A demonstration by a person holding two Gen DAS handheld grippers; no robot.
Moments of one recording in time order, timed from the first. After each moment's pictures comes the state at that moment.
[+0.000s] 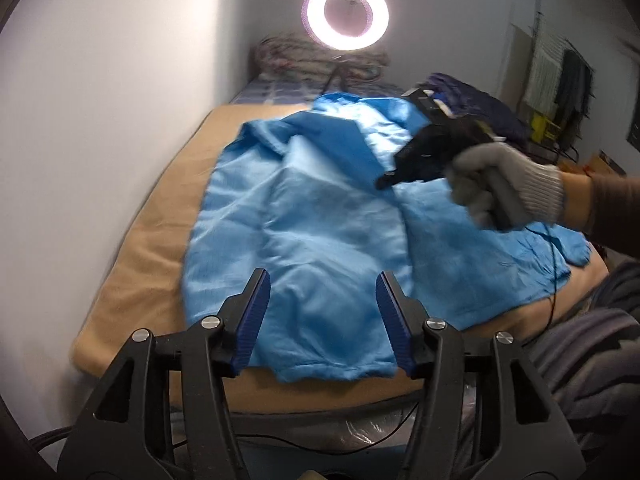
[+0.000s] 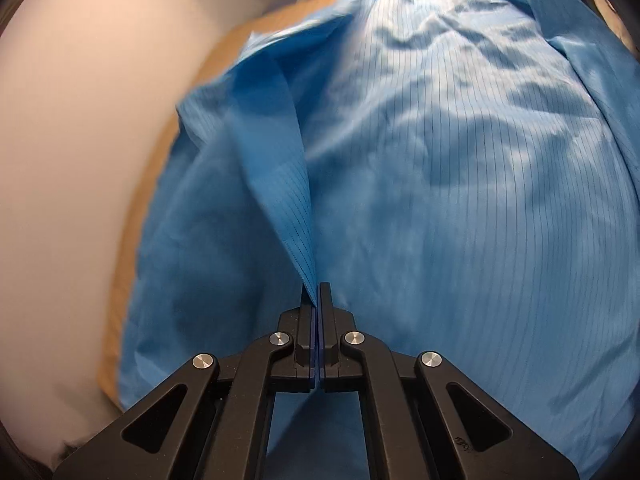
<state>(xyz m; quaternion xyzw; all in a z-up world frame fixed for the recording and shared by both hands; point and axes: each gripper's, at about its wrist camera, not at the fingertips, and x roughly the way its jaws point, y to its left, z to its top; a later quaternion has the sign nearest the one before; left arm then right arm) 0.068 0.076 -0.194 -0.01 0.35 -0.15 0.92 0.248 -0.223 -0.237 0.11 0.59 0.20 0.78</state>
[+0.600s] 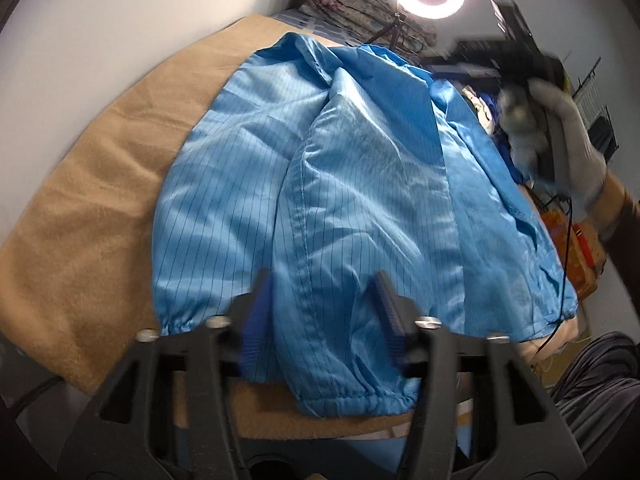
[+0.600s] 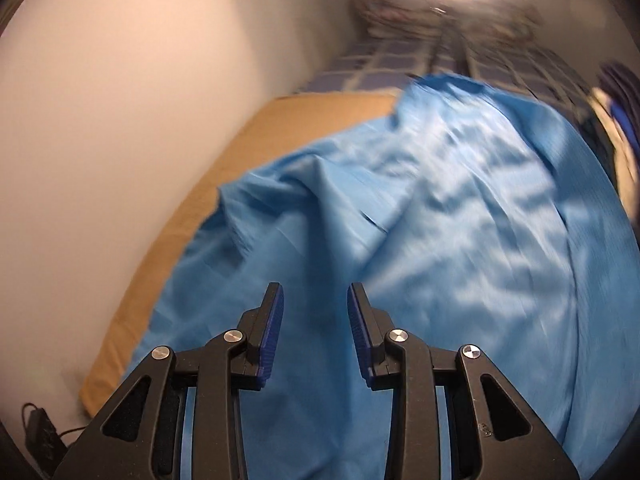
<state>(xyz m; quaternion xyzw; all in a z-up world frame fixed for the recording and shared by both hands) 0.127 0.103 -0.270 -0.14 0.45 -0.15 0.87 0.305 -0.179 -0.158 0.02 0.47 0.23 0.85</state>
